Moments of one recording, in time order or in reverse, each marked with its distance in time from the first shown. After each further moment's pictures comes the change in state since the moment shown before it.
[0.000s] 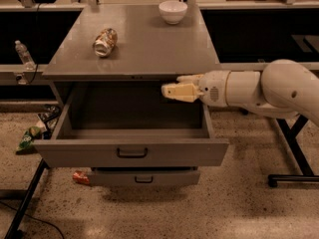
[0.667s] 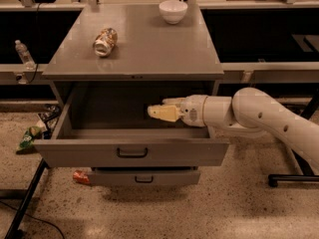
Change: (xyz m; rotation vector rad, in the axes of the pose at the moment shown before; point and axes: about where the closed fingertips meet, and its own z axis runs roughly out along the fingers) arm 0.072 -0.004 0.060 -0.040 0.015 0.109
